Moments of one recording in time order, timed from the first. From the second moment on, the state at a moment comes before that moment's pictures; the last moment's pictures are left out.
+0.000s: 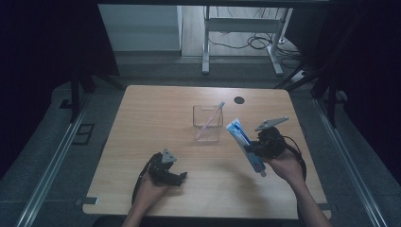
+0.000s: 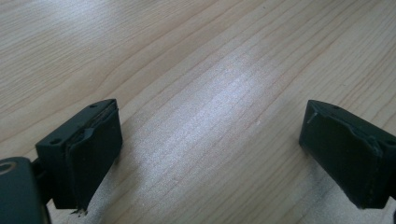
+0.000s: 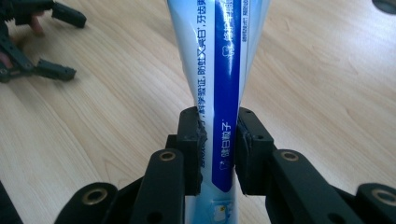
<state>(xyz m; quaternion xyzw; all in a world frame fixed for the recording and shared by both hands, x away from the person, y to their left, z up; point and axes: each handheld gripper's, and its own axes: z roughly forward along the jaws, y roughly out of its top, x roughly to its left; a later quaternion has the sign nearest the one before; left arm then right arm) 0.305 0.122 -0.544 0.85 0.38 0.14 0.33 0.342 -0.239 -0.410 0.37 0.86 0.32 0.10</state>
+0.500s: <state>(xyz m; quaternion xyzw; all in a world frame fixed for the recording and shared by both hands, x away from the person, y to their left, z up) 0.305 0.122 -0.544 0.85 0.38 0.14 0.33 0.353 -0.224 -0.397 0.36 0.85 0.35 0.13</state>
